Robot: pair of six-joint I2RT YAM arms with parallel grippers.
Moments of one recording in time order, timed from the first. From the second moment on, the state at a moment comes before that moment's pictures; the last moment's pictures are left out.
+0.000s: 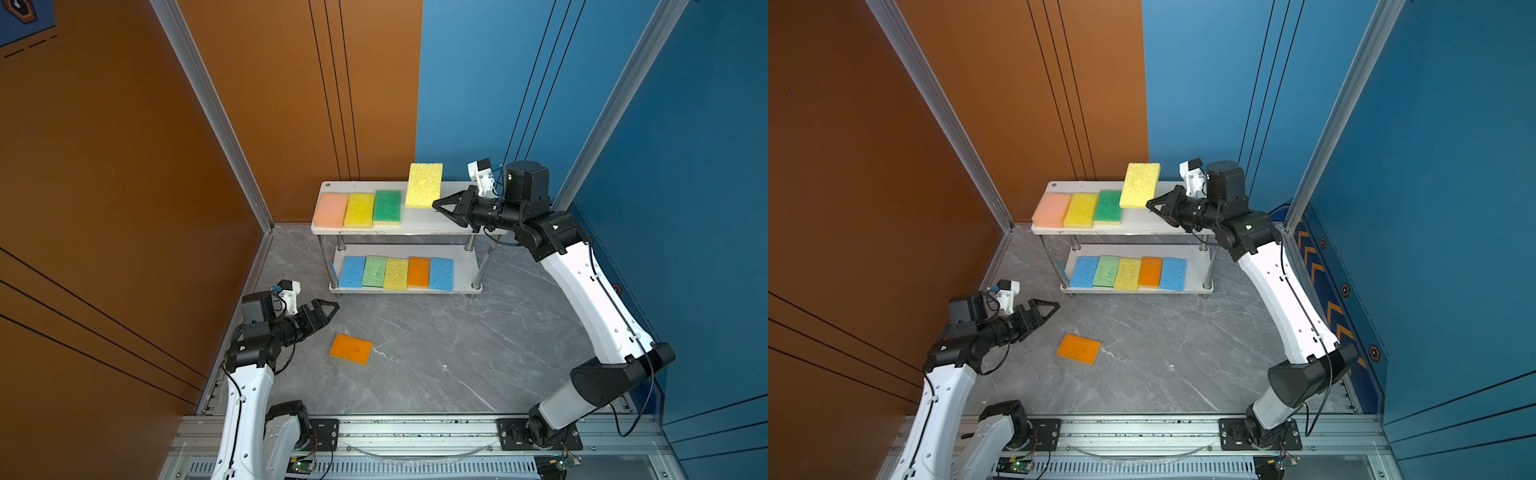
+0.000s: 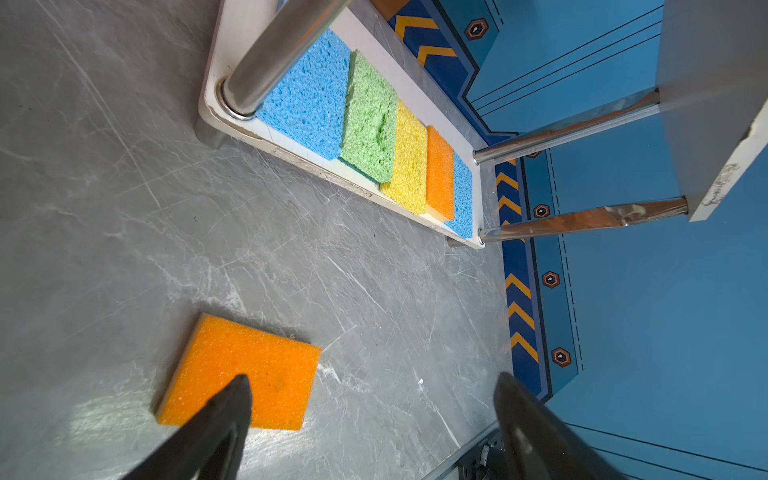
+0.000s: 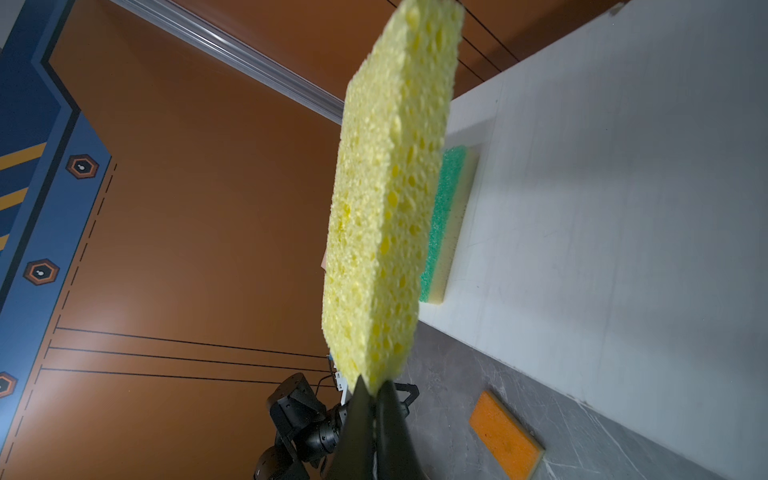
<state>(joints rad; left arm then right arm) 0.21 0.78 0.70 -0.68 0.74 -0.47 0.40 1.62 1.98 -0.67 -0.59 0.91</state>
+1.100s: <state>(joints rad) 0.20 0.78 0.70 -0.68 0.73 -0.47 0.34 1.75 1.97 -0.66 -0.74 0.98</state>
